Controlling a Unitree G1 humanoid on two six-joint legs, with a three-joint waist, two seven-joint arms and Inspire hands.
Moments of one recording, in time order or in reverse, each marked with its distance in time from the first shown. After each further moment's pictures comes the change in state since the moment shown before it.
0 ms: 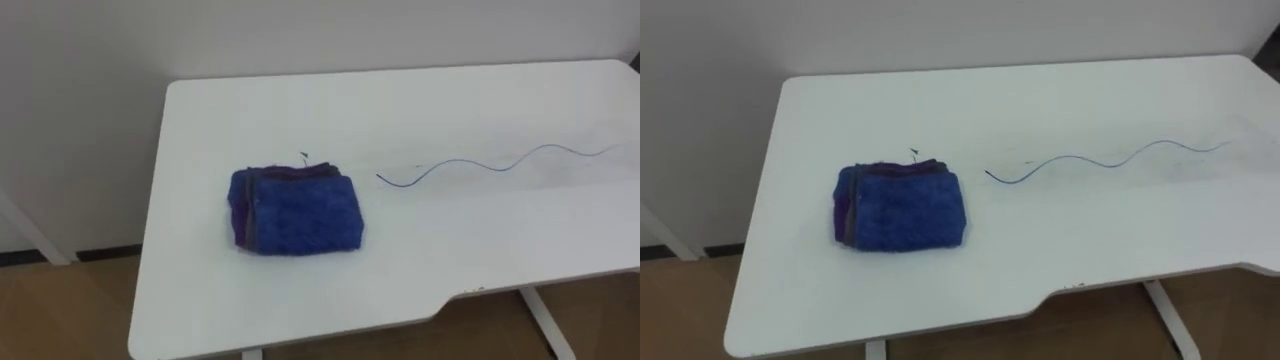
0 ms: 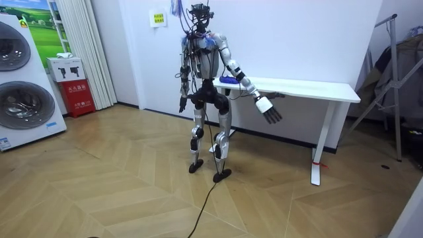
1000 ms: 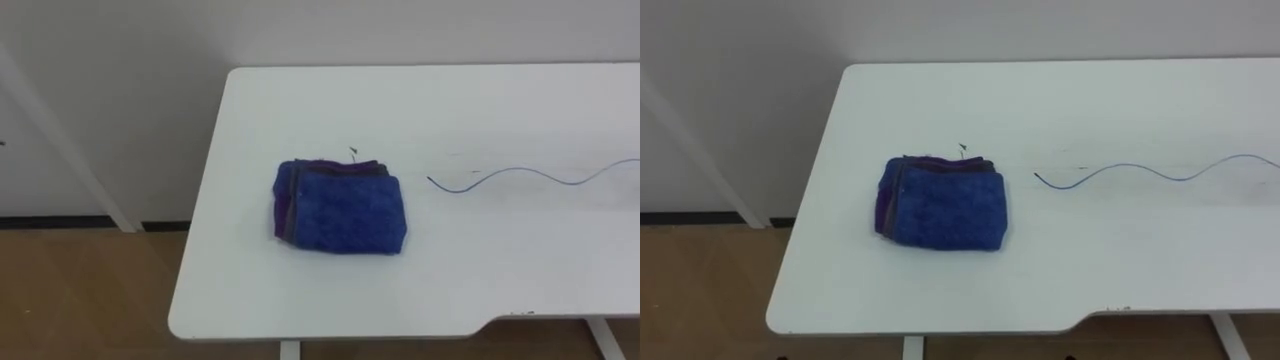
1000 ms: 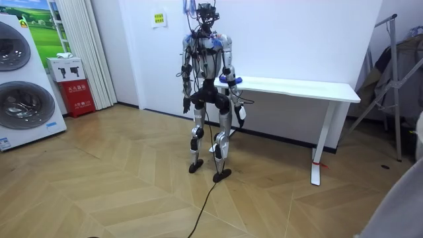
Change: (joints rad) left arm -0.037 -0.074 -0.264 0.036 -0.033 -0.079 -0.009; right arm 0.137 0.225 0.630 0.138 -0.344 -0.107 0.483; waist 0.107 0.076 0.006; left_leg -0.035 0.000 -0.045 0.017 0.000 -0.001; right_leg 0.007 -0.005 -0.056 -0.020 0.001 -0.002
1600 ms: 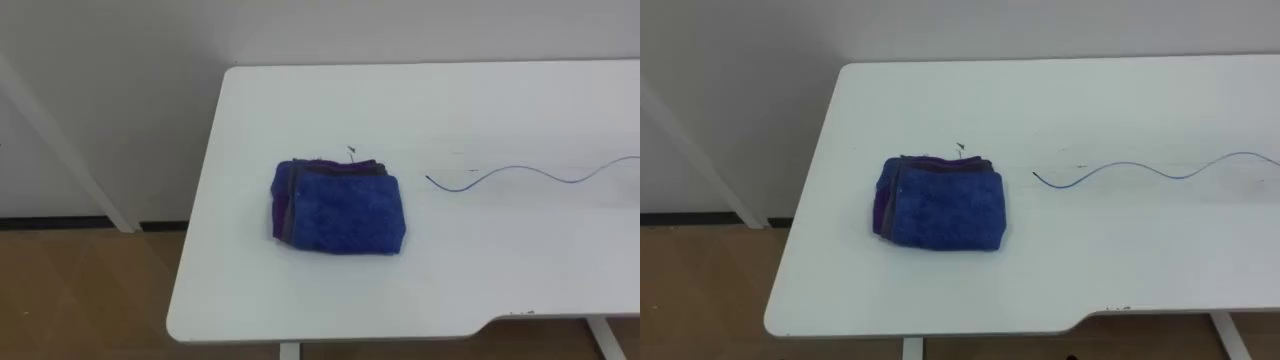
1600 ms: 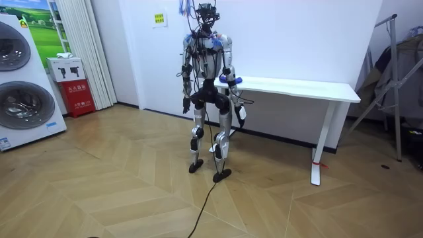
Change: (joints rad) left arm -0.002 -0.001 -0.003 0.012 -0.008 0.000 0.012; right arm -0.002 0.000 0.000 -0.004 -0.005 -0.004 -0.013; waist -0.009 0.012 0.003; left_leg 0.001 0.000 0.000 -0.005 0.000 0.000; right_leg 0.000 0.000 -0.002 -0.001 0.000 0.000
